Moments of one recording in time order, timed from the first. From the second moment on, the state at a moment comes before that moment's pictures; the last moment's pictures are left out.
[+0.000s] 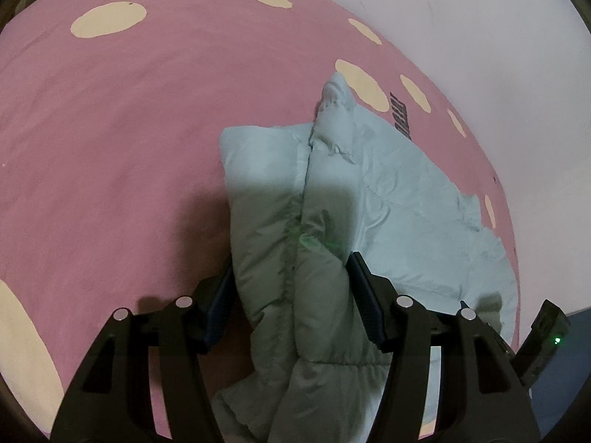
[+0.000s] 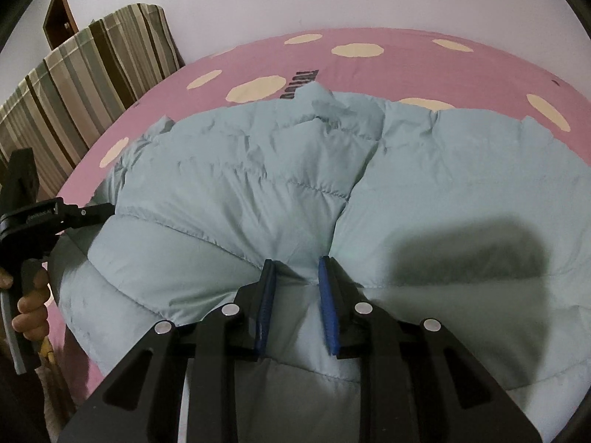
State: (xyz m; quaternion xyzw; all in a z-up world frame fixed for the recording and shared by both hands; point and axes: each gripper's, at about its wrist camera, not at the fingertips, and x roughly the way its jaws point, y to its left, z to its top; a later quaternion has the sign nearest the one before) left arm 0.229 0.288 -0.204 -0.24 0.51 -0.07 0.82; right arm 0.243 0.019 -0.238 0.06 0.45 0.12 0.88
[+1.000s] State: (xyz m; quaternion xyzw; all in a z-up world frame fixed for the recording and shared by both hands) left arm 0.214 0.213 -0.125 -0.16 0.45 -0.09 0.87; right arm 0.242 0.026 -0.241 0.04 0.45 0.11 0.88
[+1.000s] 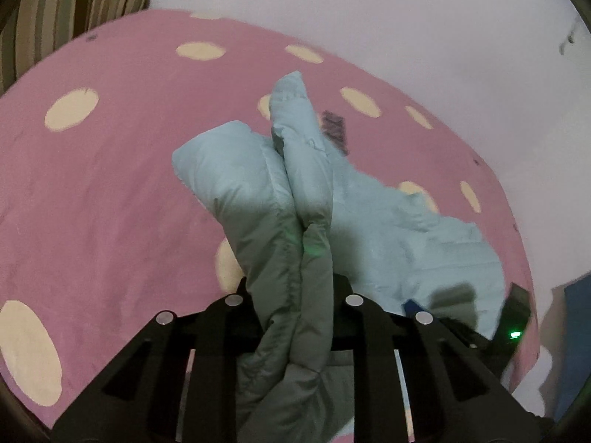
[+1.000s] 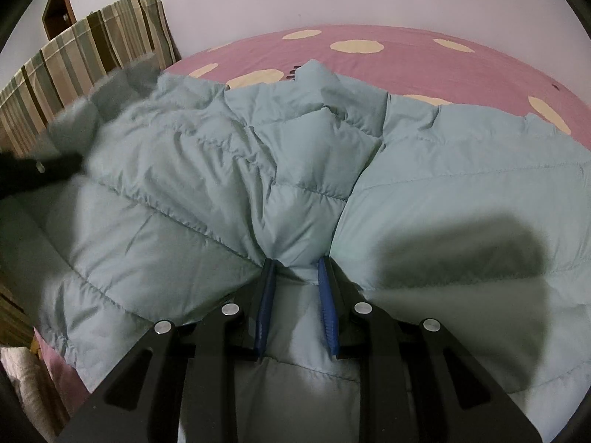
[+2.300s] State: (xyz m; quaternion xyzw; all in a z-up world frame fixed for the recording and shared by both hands) left arm 0.220 -0.003 -0.125 -0.03 0.46 -0.15 0.87; right arm 0.171 -0.174 -0.177 0.13 0.39 -0.04 0.91
